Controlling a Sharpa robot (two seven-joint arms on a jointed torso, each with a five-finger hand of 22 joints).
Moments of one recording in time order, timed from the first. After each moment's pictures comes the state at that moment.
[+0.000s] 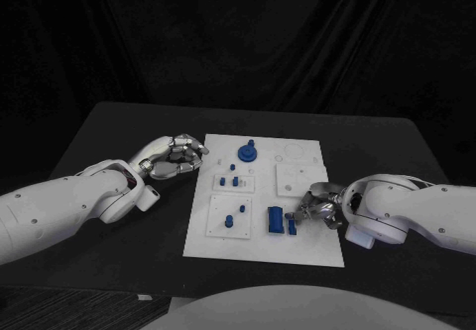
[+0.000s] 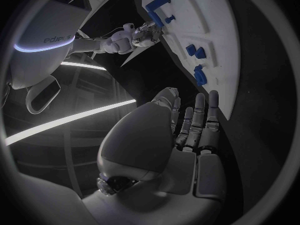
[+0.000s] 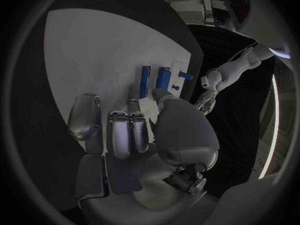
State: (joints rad) left arm 1.18 -0.83 -0.22 1.35 -0.71 -0.20 0.56; left_hand 1.63 0.07 0.03 0.15 0.59 0.58 0.11 0.43 0.33 0.11 0.23 0.86 0.42 0.48 0.19 0.77 0.47 0.15 0.63 0.25 0.25 1.31; right arm 1.18 -1.06 -0.25 1.84 -0.90 -0.16 -0.53; right_hand 1.08 -0.08 0.11 0.26 0.43 1.06 0.03 0.20 0.83 1.46 -0.04 1.57 1.31 1.47 -0.10 1.54 1.31 0.08 1.44 0.01 1.16 1.31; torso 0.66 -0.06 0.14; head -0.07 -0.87
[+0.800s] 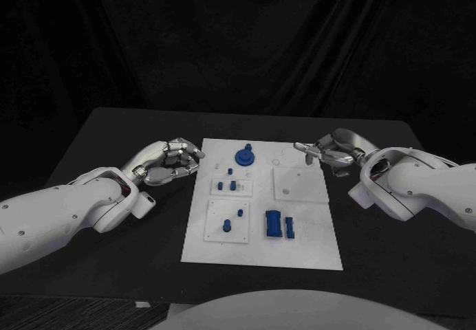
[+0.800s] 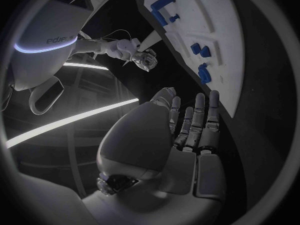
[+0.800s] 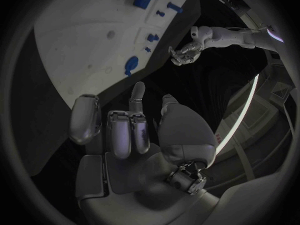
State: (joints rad) left arm 1.18 -0.87 -0.22 1.40 -0.71 -0.23 0.58; left_hand 1.59 0.07 0.02 0.19 0.51 0.58 0.11 0.43 0.32 0.11 0.23 0.86 0.42 0.49 0.19 0.77 0.47 0.13 0.64 0.25 0.26 1.31; right arm 1.30 -1.15 -0.25 1.82 -0.89 -0.57 -0.18; right_hand 0.91 0.01 -0.13 0.29 0.25 1.08 0.00 0.41 0.98 1.47 -0.07 1.57 1.31 1.47 -0.12 1.50 1.31 0.08 1.43 -0.01 1.15 1.31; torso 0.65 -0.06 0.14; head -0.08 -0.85
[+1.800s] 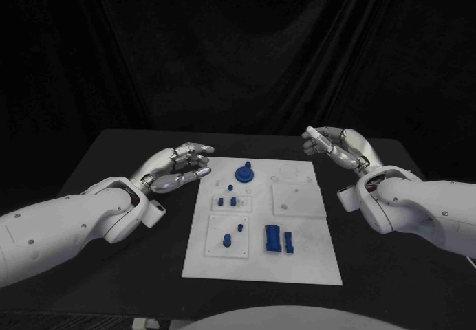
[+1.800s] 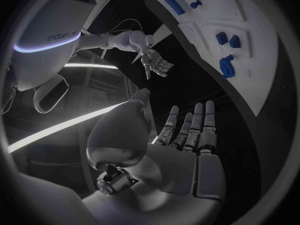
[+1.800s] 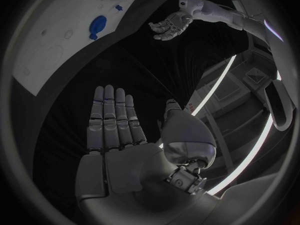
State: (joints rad) left arm 1.16 -0.86 -0.18 1.44 -0.67 -0.27 0.63; left_hand 1.05 0.01 0.00 0.12 0.36 0.38 0.02 0.28 0.21 0.06 0.14 0.57 0.27 0.32 0.12 0.50 0.31 0.10 0.41 0.16 0.15 0.85; right arm 1.19 -1.05 -0.20 1.69 -0.56 -0.77 0.35; right_hand 0.72 0.04 -0.19 0.19 0.25 0.64 0.01 0.24 0.54 0.76 0.00 0.41 0.48 0.88 0.00 0.22 0.33 0.13 0.80 0.02 0.11 0.60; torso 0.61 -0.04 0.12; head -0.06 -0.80
